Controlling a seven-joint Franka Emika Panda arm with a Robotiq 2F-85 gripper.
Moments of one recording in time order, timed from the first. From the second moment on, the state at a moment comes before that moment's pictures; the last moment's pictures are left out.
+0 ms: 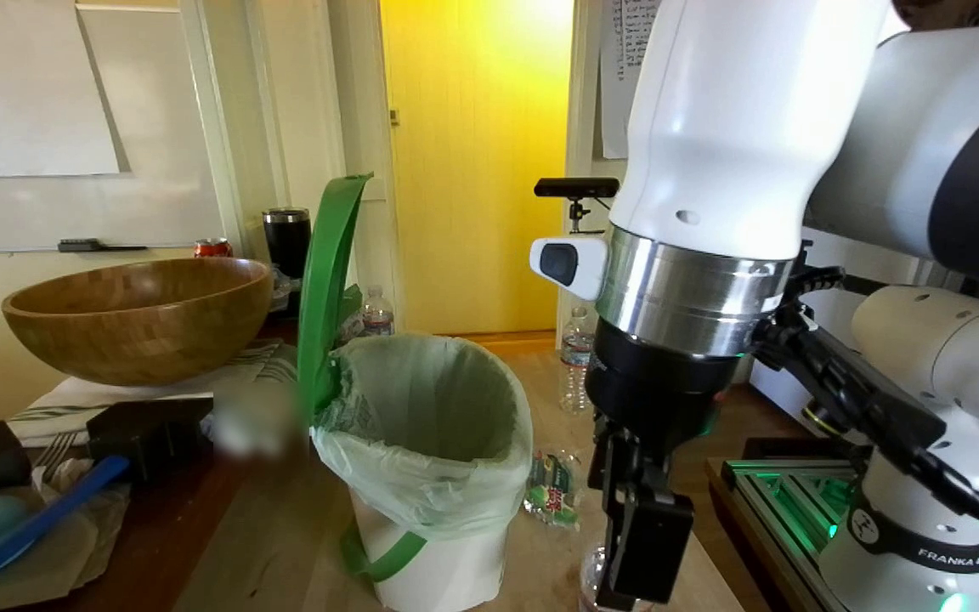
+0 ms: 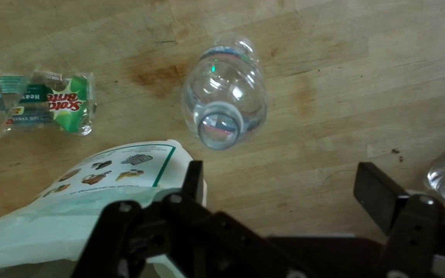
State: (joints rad) arm 0.10 -0.37 0.31 -2.41 0.00 2.16 0.53
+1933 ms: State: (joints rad) arm 0.10 -0.37 0.29 -2.46 -0.01 2.12 0.52
